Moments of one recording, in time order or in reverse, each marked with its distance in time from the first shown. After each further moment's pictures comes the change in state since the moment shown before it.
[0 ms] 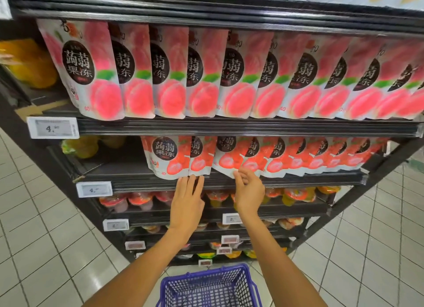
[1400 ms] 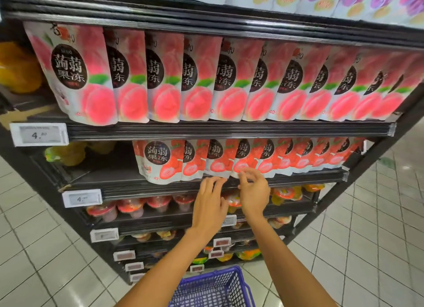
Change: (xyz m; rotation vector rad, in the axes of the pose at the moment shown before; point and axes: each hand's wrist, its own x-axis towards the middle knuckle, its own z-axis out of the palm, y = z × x) left_hand 0.010 0.058 -0.029 -0.714 0.048 0.036; right_hand 0.008 -0.005 -0.028 -0.120 0.075 0.056
